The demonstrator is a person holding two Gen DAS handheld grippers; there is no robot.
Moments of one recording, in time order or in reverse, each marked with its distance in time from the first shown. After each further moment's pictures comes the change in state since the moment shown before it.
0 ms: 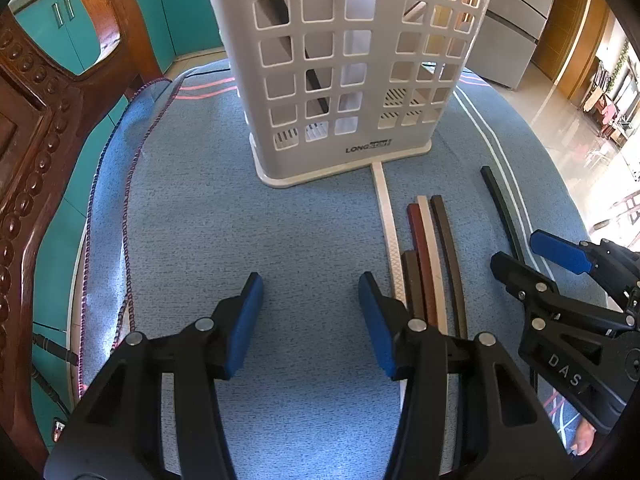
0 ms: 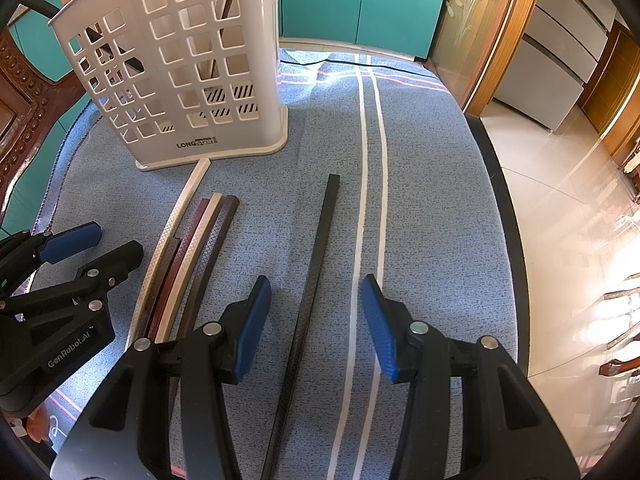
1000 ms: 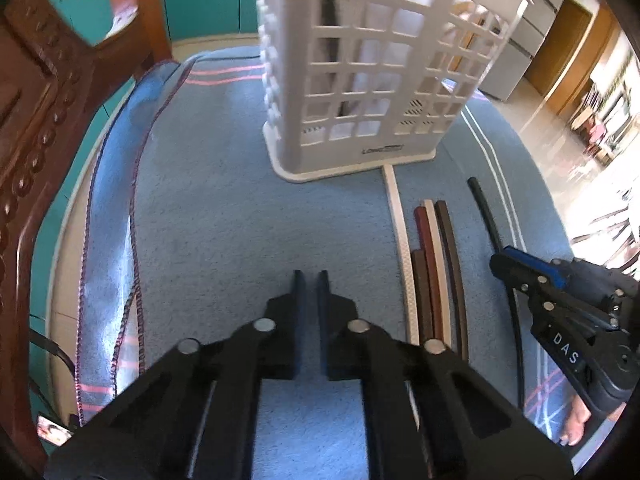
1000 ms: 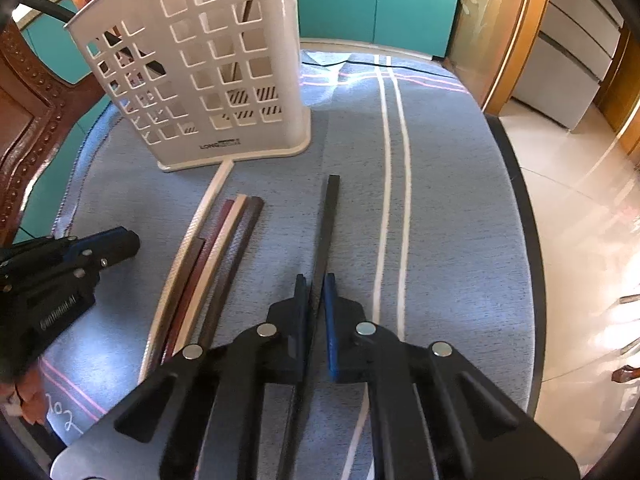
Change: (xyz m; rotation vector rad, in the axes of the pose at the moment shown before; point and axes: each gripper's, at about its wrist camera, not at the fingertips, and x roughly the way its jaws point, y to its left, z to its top) left arm 0.001 0.028 0.000 -0.074 0.025 -0.113; right arm -0.001 0.002 0.002 -0.009 0.004 0.089
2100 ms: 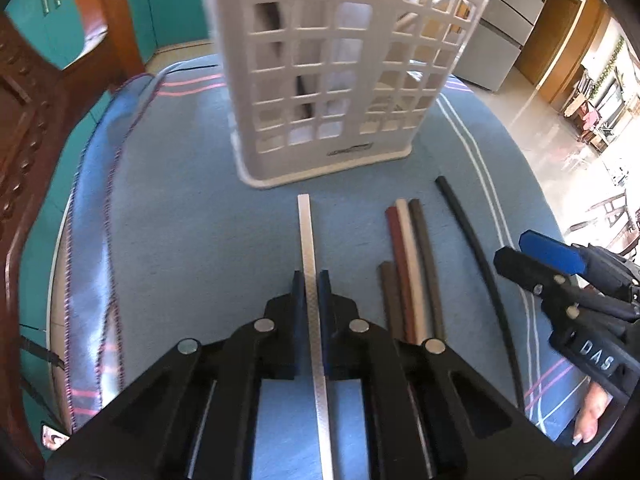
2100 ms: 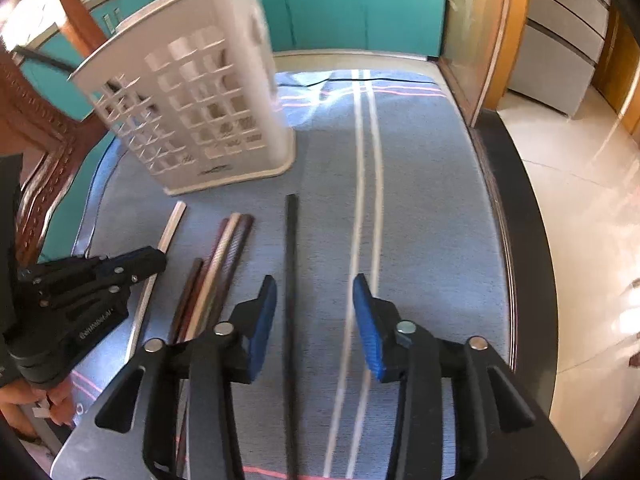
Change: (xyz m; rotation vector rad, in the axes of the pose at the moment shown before) left arm 0.006 -0.010 -0.005 0.058 -0.004 0.011; right arm -0.018 -0.016 0.000 0.052 -0.036 0.044
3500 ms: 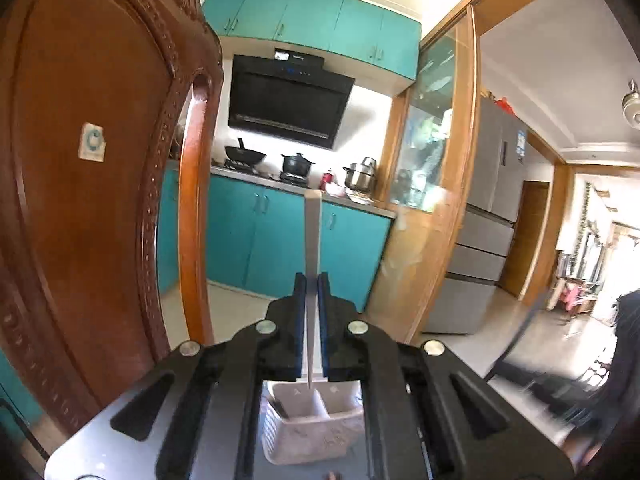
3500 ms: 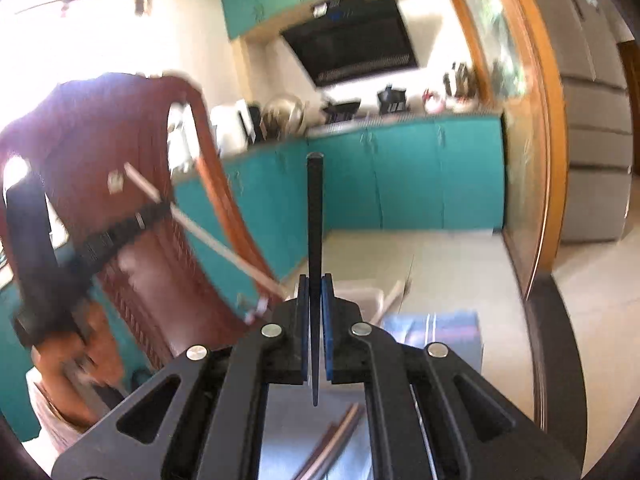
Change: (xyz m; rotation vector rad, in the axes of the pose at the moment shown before) left arm -0.285 -0.007 0.049 -0.146 -0.960 -0.010; right arm -0.241 0.017 0.059 -0.079 -0.671 0.305
